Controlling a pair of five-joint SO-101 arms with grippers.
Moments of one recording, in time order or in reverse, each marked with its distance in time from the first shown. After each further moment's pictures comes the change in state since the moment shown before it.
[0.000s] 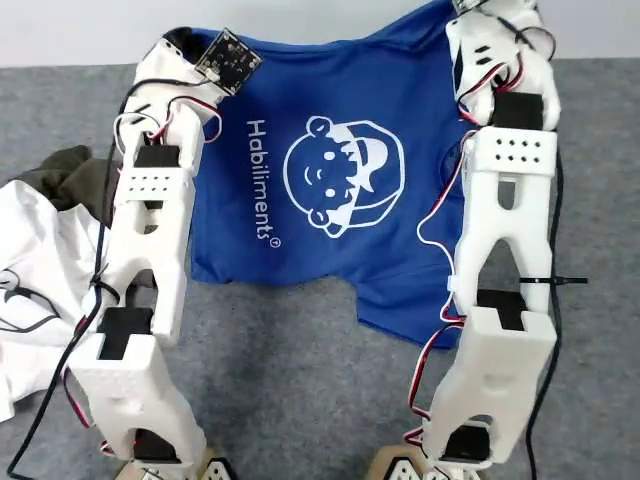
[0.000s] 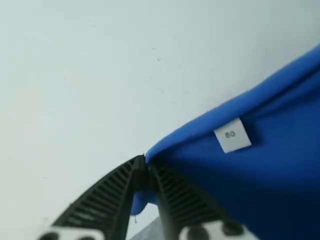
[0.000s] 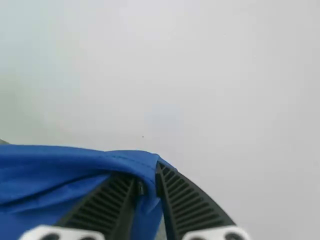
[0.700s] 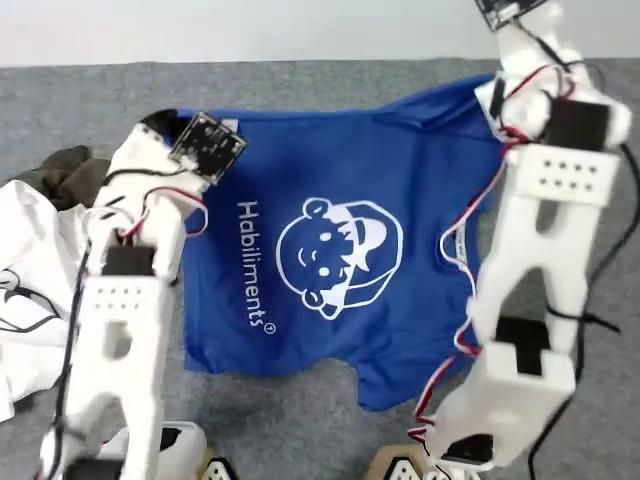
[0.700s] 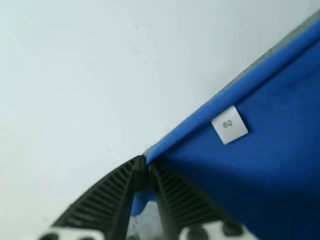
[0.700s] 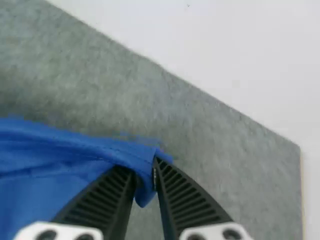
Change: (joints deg) left arm -0.1 -42.6 45.3 4.8 3.8; right arm 4.4 -10.5 0.0 37.7 0.4
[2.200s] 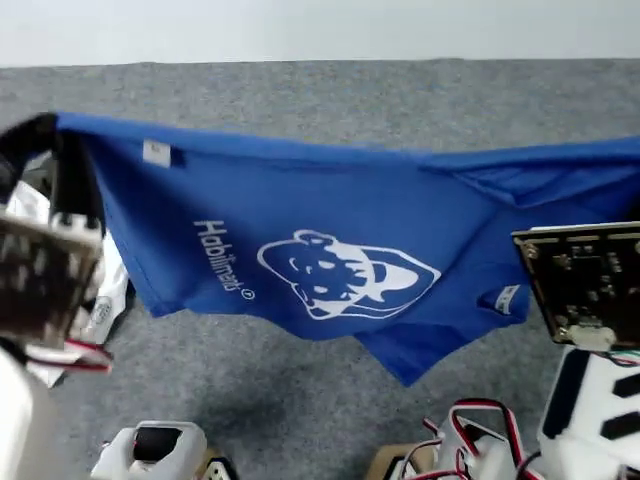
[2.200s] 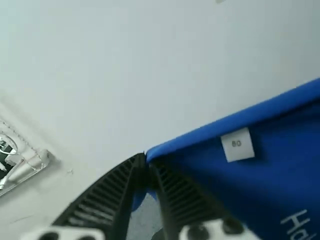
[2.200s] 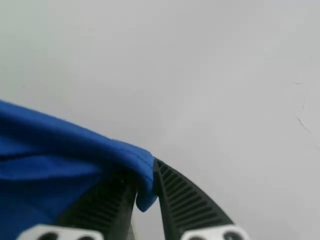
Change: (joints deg) left arm 0.6 -12.7 -83.3 85.7 10.4; right arm 15.7 -43.3 -24.2 28.2 10.5
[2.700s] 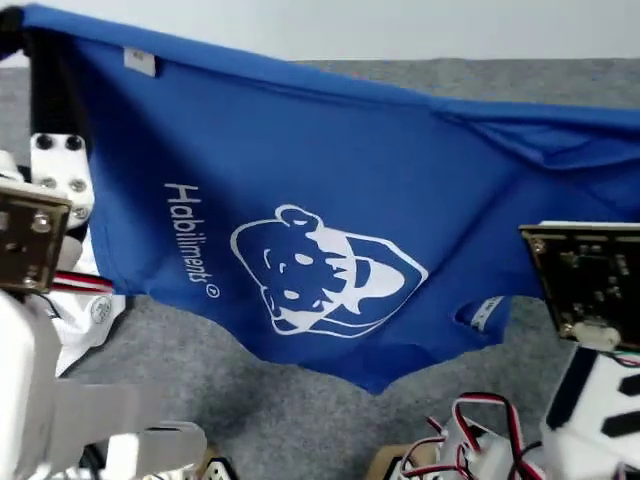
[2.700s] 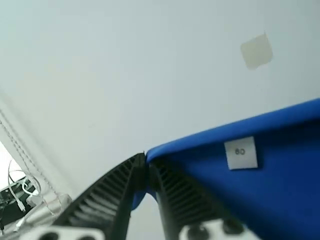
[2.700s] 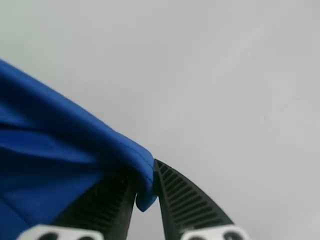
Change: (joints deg) left arm 0.0 28.0 -40.8 0.0 3.0; right arm 4.2 0.4 0.0 -4.2 0.0
